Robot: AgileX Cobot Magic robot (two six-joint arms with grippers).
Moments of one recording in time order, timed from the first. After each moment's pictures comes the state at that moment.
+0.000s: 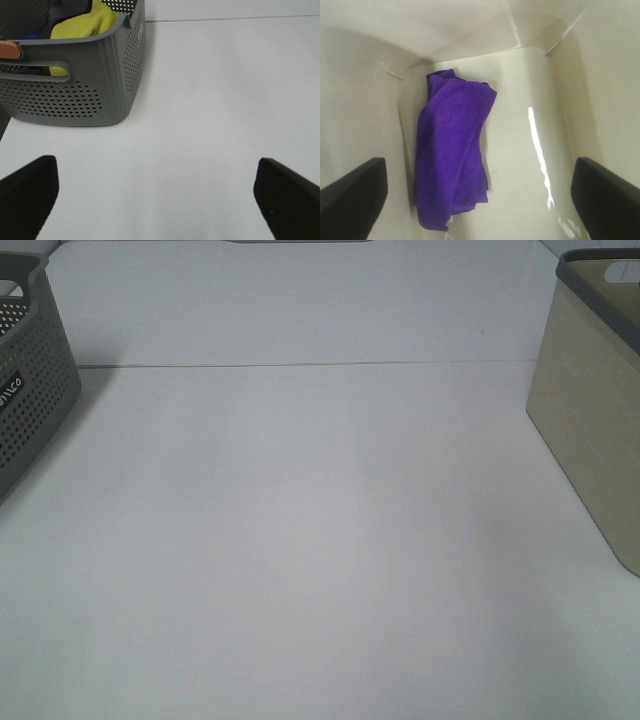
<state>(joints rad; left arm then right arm) 0.00 0.00 -0.50 -0.01 1.03 0.02 -0.18 2.10 -2.12 0.04 1.22 -0.06</state>
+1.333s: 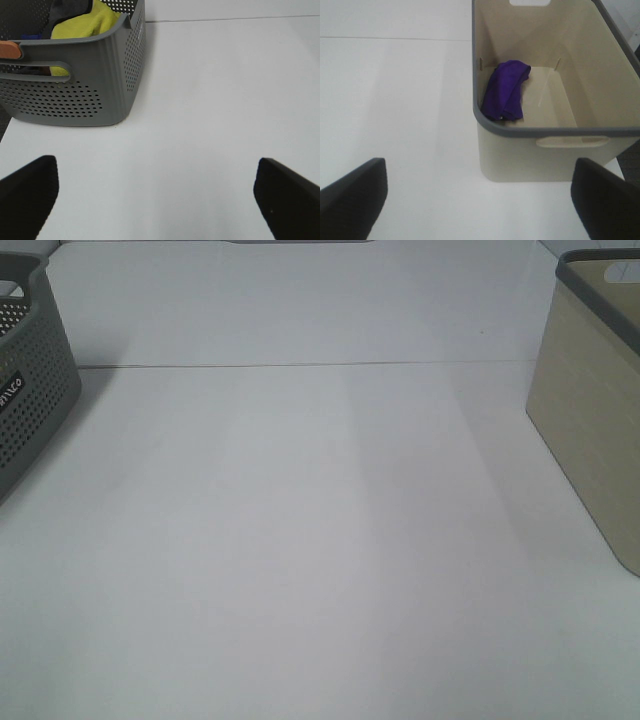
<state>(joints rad) 0.00 0.00 -0.50 -0.01 1.03 0.02 0.04 0.41 -0.89 -0.01 1.05 -0.01</state>
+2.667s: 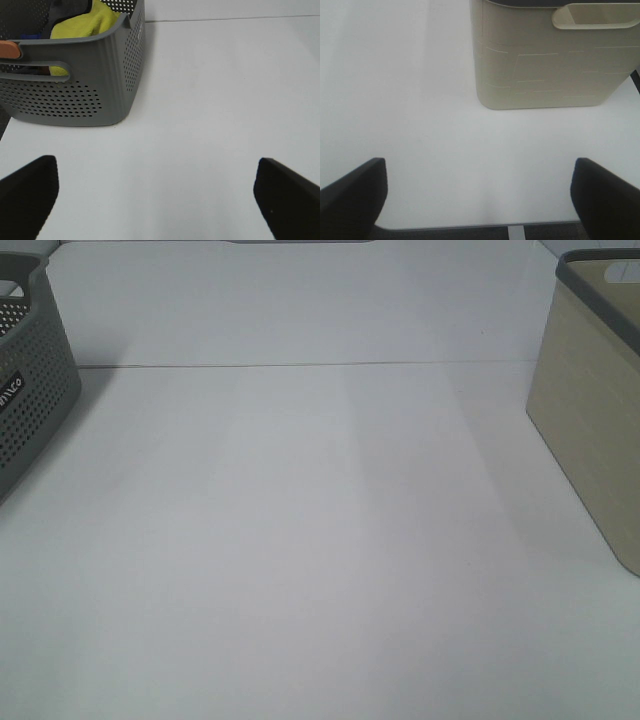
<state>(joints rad) 0.00 0.00 -0.50 -0.01 1.03 0.02 0.00 0.00 -0.46 -0.02 1.10 -0.01</state>
